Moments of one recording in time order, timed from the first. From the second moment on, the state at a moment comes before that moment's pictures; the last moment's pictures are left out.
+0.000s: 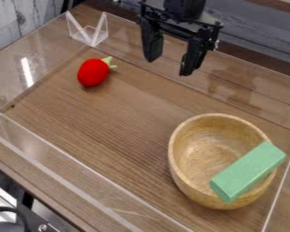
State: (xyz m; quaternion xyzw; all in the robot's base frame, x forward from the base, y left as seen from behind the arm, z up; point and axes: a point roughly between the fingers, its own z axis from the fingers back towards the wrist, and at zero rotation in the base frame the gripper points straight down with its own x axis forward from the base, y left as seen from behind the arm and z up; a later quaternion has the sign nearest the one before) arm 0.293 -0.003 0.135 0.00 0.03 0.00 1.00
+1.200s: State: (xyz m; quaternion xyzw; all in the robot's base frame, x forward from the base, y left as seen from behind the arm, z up) arm 0.297 0.135 0.071 0.02 0.03 0.05 1.00
